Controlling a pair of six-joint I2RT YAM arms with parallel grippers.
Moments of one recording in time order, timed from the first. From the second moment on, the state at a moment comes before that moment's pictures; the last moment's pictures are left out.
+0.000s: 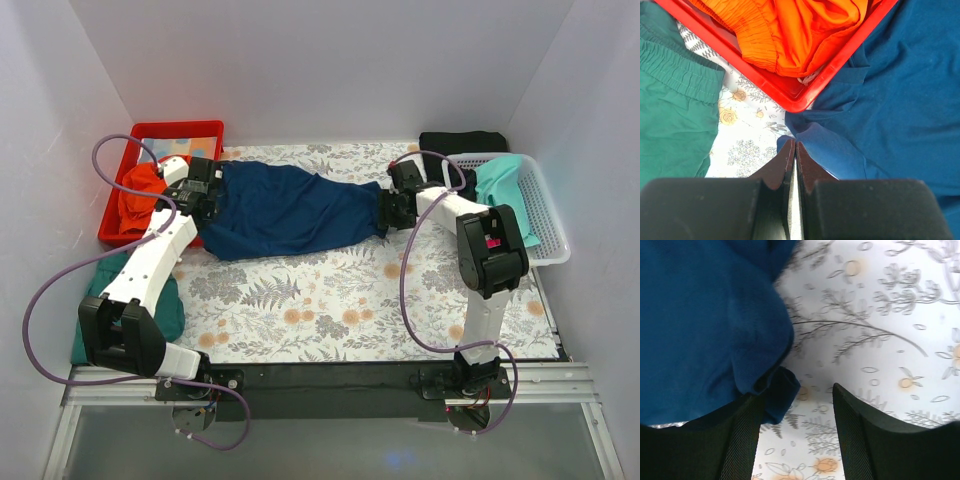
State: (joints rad) left arm -0.21 1.40 1.26 -0.83 -0.62 -0.73; right arm 0.32 1.97 1.34 -0.43 -0.01 0.26
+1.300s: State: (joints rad) left arm -0.20 1.41 1.75 -0.74 -0.53 -0.63; right arm 0.39 1.53 1.78 -0.70 0.43 0.17
